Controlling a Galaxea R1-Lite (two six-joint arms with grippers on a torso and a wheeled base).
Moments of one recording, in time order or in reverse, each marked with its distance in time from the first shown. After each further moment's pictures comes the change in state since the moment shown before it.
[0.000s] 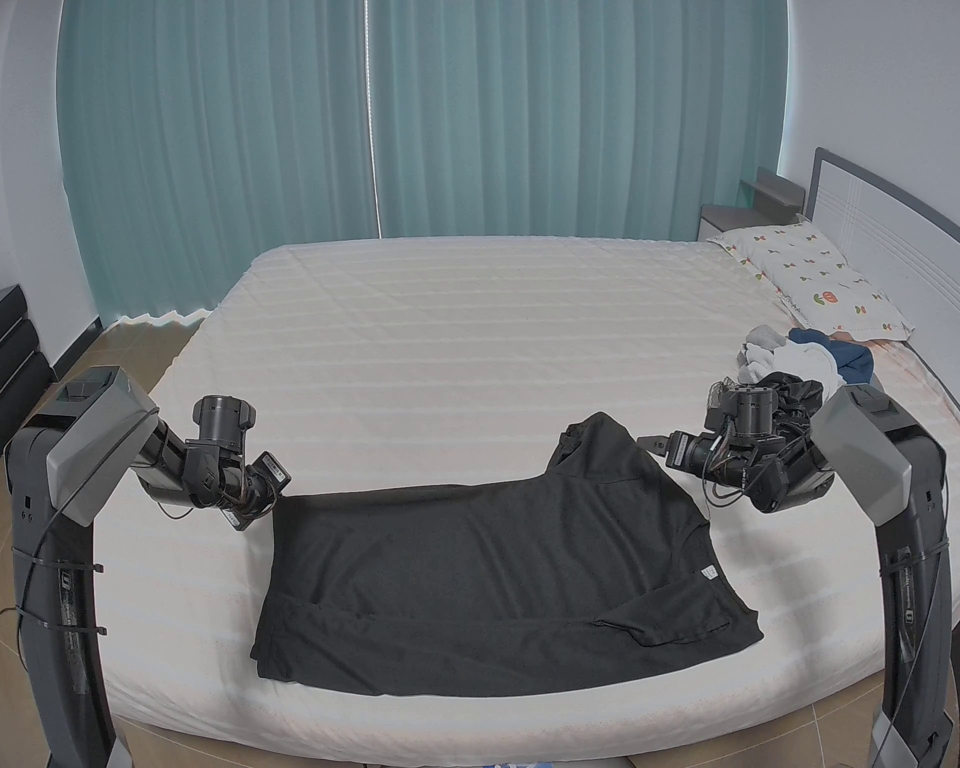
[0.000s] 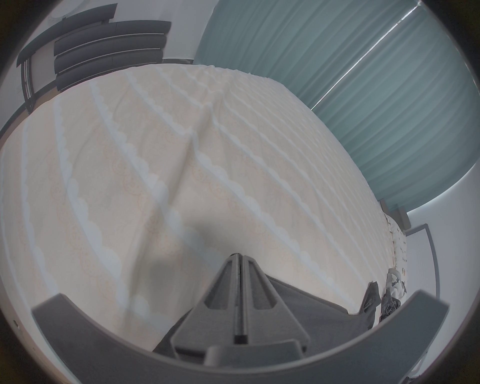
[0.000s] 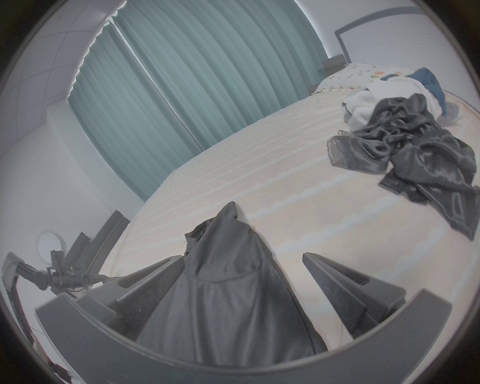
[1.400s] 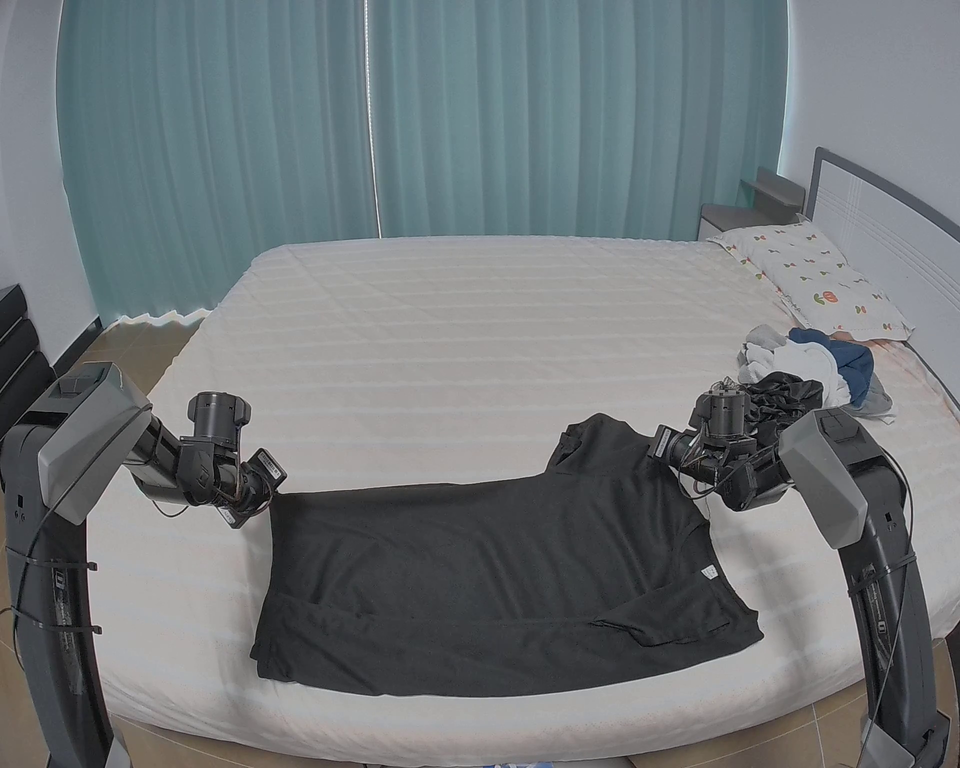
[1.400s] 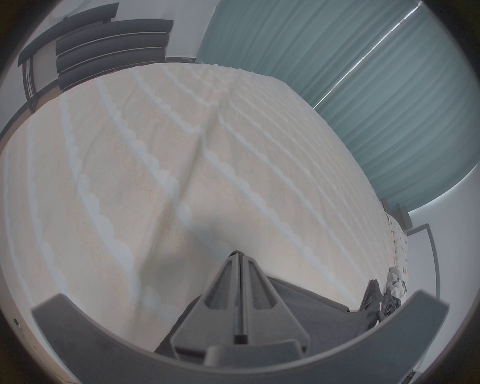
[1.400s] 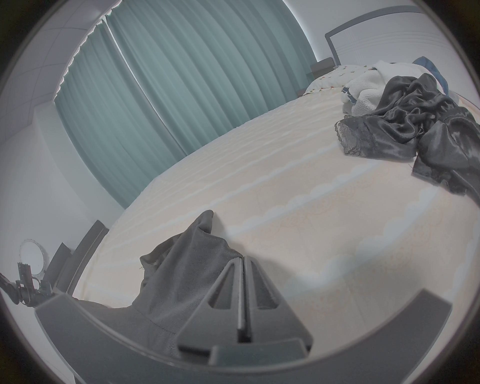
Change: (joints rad) left arm 0.005 -0.027 0.023 -0.002 0.002 0.000; right arm 0.020 0.188 -0.319 0.087 -0.131 0.098
